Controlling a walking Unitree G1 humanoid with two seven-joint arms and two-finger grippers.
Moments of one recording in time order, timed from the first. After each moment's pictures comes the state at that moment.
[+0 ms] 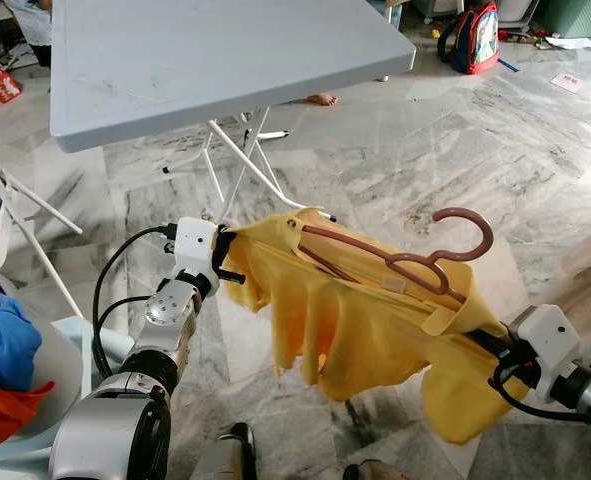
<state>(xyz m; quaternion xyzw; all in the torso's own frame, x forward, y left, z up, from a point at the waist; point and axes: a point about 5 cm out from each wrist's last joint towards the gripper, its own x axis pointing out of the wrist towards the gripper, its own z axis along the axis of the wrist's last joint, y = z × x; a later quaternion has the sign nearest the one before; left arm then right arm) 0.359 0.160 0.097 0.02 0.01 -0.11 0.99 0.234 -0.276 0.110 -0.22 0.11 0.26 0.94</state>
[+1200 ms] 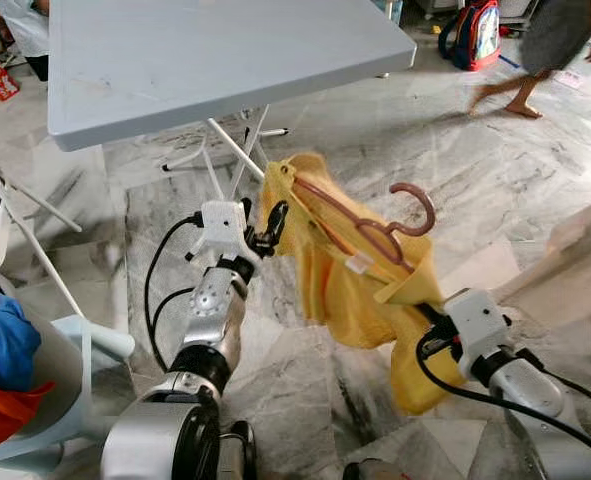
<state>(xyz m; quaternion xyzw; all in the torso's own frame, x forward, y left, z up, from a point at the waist) 0.365 0.084 0.132 -0.15 -0.09 -0.17 0.97 0.249 -0.196 0.093 -0.19 0.08 0.18 0.96</state>
